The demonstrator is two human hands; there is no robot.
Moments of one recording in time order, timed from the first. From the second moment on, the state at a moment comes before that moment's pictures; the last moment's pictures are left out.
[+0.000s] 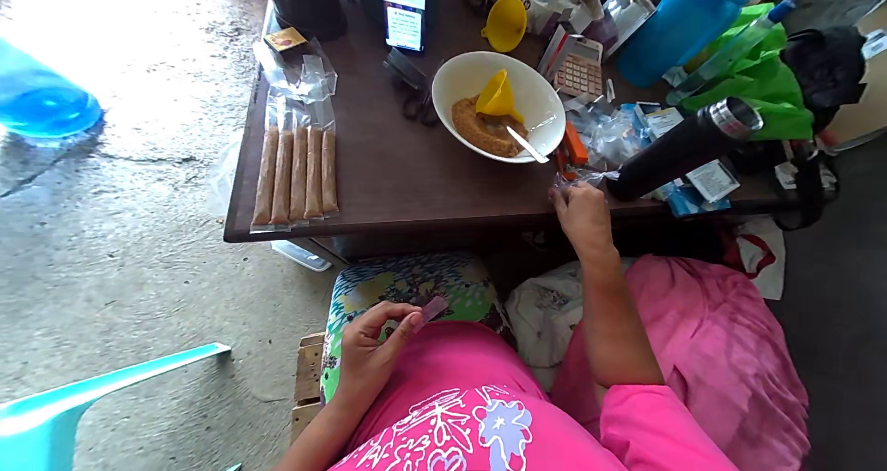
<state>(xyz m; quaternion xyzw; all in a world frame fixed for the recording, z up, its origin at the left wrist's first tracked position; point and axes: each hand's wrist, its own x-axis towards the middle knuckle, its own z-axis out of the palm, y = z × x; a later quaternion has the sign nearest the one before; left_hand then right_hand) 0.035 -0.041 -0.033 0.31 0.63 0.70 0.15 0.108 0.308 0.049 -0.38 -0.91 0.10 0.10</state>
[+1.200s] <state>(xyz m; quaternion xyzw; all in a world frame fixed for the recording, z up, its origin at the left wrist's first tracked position) 0.040 -0.044 -0.030 0.33 0.61 0.71 0.14 0.152 0.221 0.052 -0.13 -0.53 0.81 0.21</state>
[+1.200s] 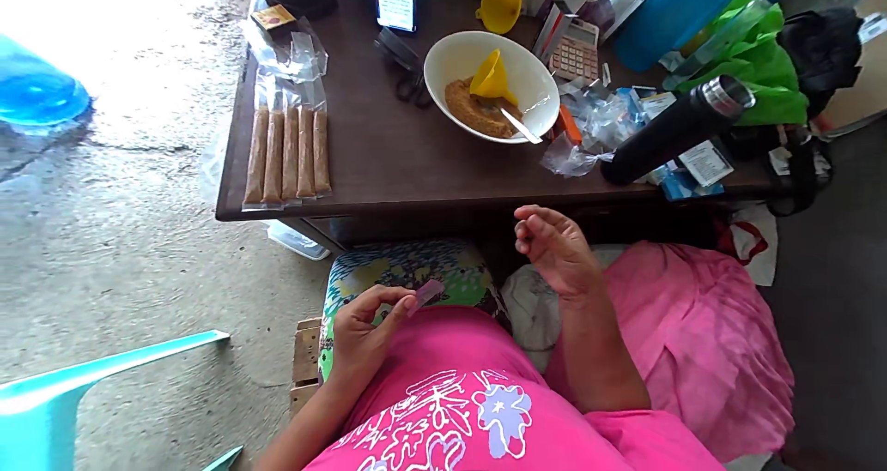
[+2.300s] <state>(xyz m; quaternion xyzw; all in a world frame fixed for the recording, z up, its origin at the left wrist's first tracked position) 0.049 -0.044 -0.029 0.32 0.63 0.70 0.12 0.124 0.138 0.013 0.06 -0.81 0.56 0.16</state>
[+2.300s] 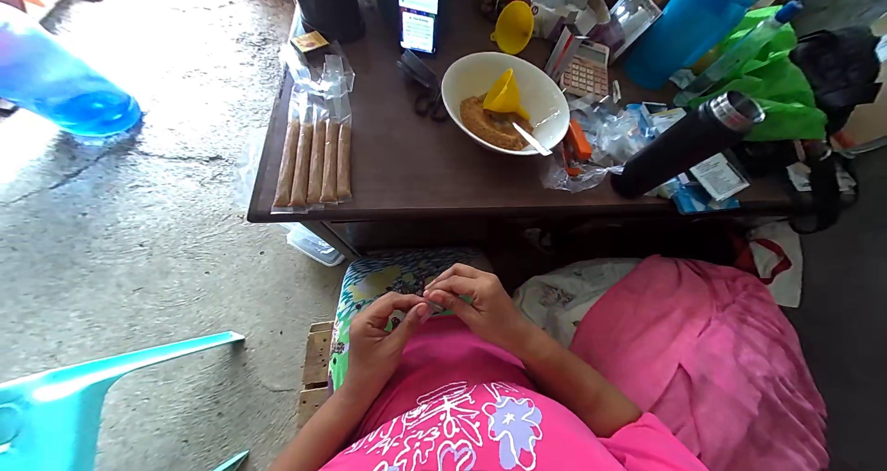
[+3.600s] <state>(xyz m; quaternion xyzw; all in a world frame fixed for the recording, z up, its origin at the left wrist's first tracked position) 0.047 -0.042 -0.028 0.33 0.64 0.69 0.13 0.124 0.140 0.009 0.04 -0.83 0.53 0.14</state>
